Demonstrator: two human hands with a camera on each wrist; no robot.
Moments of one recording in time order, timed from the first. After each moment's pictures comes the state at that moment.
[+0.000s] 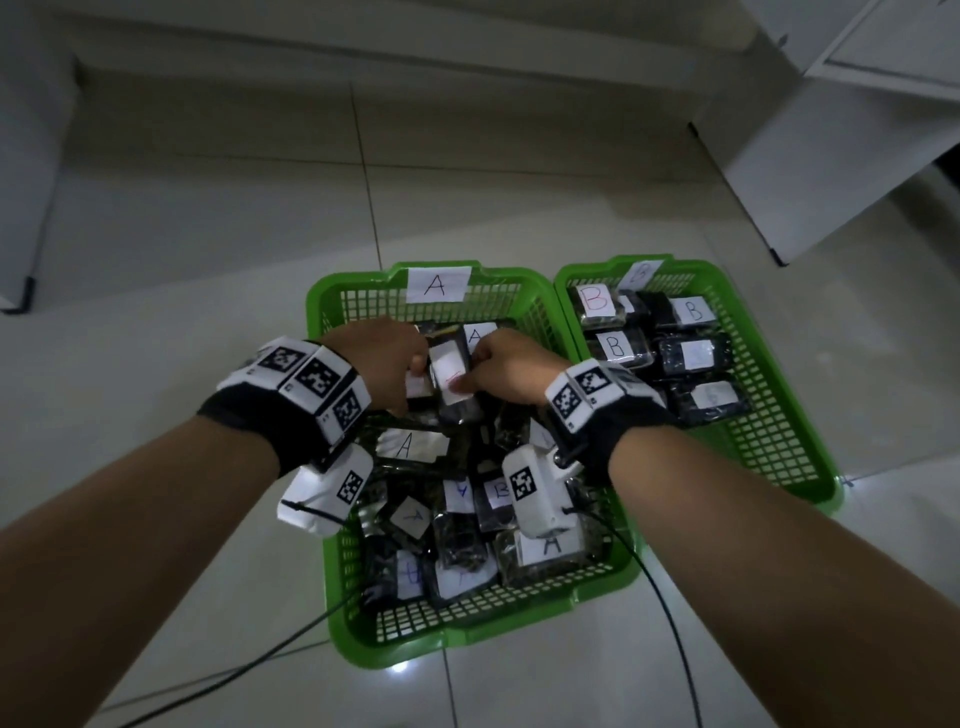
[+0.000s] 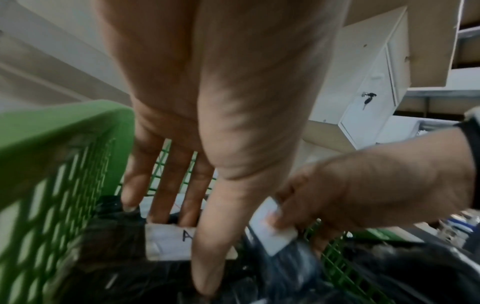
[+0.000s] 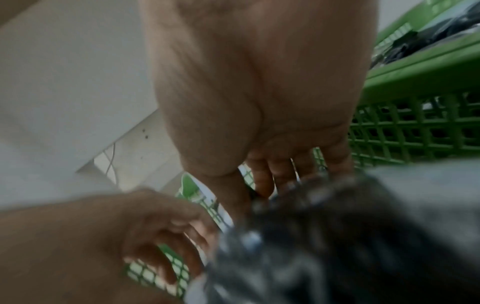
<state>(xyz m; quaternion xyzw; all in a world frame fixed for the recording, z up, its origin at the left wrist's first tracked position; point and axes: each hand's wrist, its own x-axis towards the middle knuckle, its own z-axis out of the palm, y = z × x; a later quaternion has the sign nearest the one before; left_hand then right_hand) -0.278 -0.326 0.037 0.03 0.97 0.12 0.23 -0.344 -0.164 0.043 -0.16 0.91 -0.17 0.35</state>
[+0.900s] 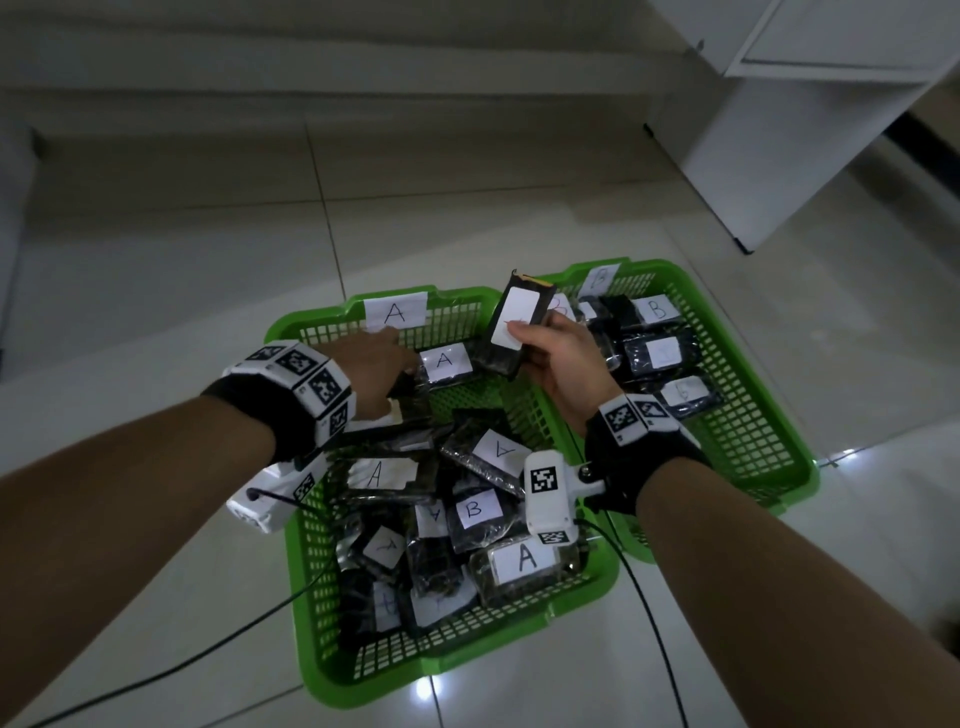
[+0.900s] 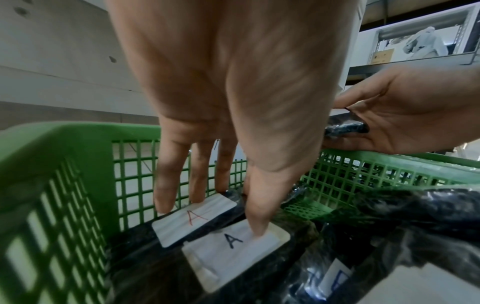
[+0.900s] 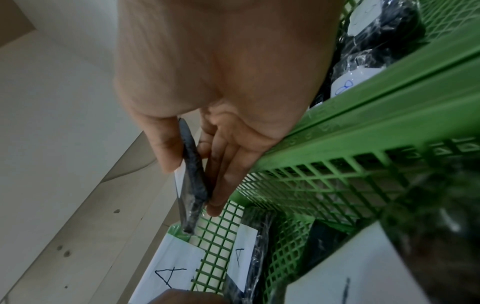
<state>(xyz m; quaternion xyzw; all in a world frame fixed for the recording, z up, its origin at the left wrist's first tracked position) -0.316 -0.317 0.029 0.09 0.96 0.03 0.26 -0.363 -0.093 0.039 0.09 0.63 -0.74 0.21</state>
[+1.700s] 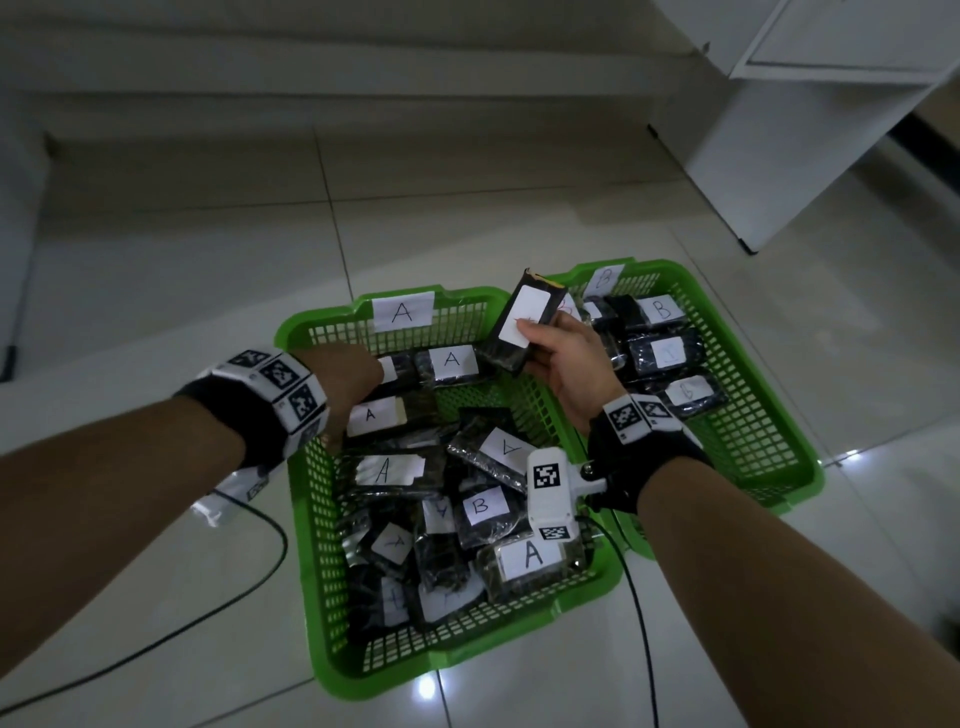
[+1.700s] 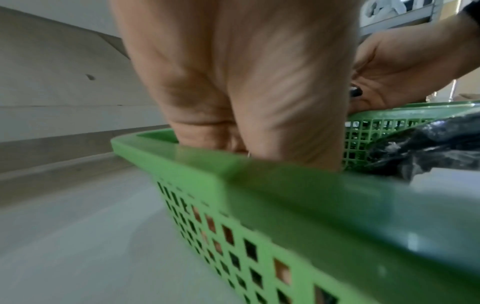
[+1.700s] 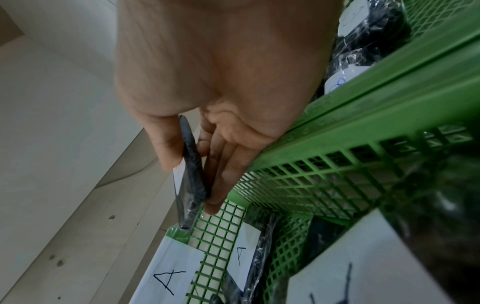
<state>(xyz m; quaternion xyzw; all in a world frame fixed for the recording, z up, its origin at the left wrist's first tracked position) -0.307 -0.338 0.032 0.10 0.93 -0.09 0.35 -0.365 -0.092 0.033 0.10 0.62 -0.75 0.20</state>
